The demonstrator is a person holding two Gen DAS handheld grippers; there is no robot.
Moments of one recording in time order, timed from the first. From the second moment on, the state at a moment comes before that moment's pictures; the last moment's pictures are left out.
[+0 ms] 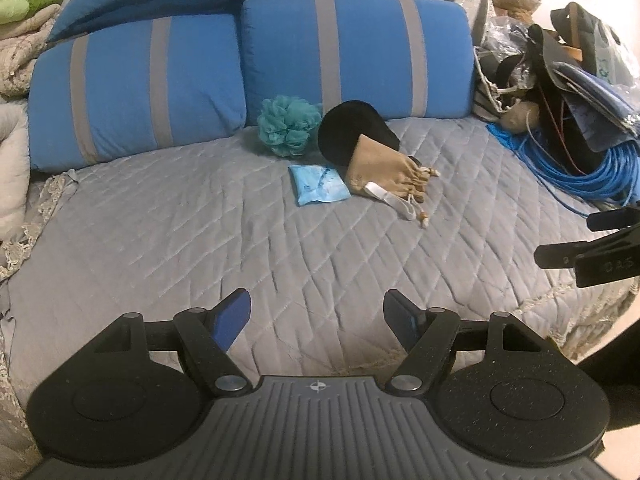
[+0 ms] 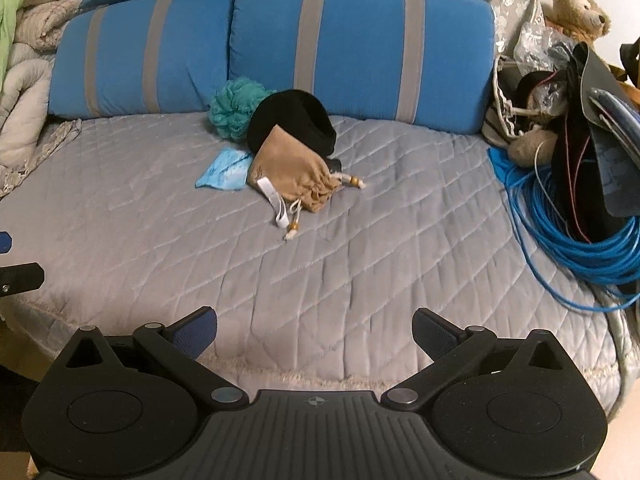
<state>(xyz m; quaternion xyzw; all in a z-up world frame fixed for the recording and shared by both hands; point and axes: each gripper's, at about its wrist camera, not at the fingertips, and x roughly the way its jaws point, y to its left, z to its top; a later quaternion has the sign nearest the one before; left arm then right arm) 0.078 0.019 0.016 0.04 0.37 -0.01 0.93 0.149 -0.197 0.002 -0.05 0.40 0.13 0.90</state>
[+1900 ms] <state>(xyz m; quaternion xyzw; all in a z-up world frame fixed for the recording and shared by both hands) 0.227 0.064 0.006 0.01 0.40 0.01 0.92 0.369 -0.119 -0.094 -0.06 0.45 0.28 0.85</state>
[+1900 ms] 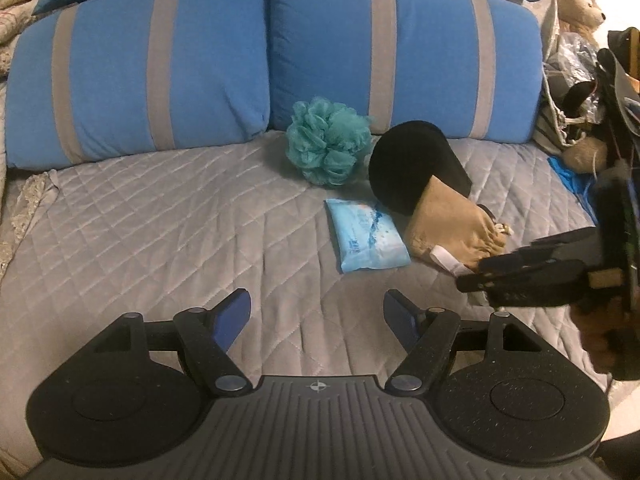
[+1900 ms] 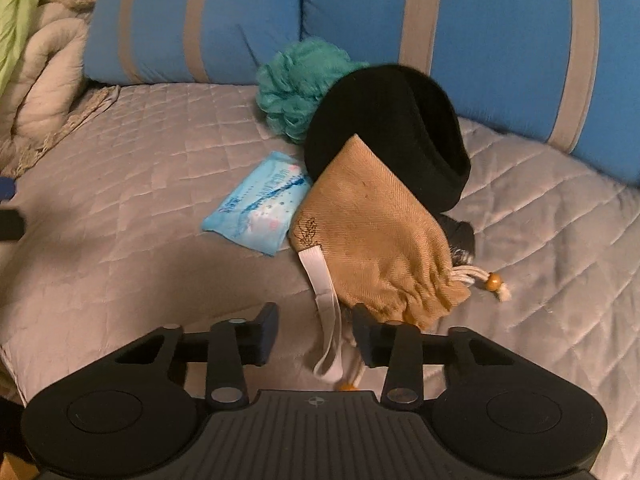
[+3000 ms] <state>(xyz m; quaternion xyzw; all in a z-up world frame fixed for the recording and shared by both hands) 0.250 0.039 -0.009 0.01 0.38 -0.02 0.92 0.327 -0.156 -0.042 -0.08 0.45 0.25 0.85</state>
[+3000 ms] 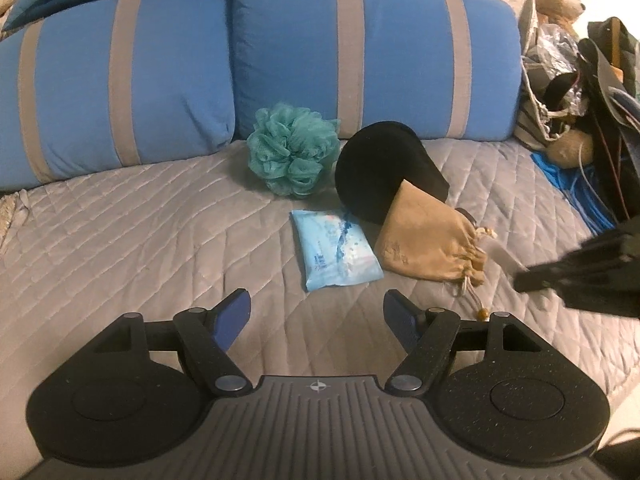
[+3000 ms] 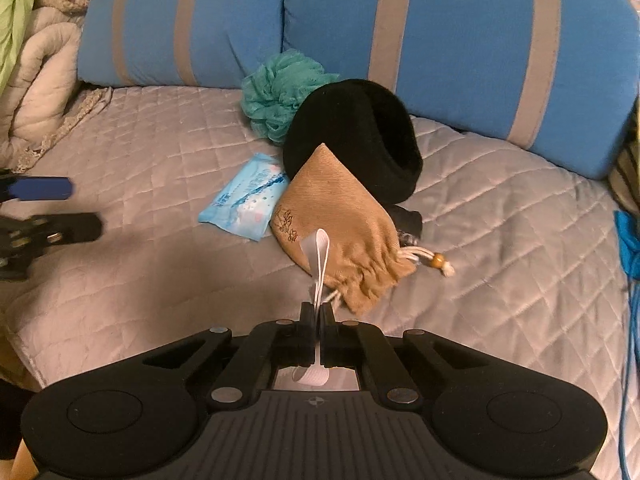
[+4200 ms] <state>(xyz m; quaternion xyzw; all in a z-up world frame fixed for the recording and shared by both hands) 0.372 0.012 -0.102 -0.01 0.42 0.01 0.91 0.266 -0.214 -0.001 -0.05 0.44 0.24 0.86</state>
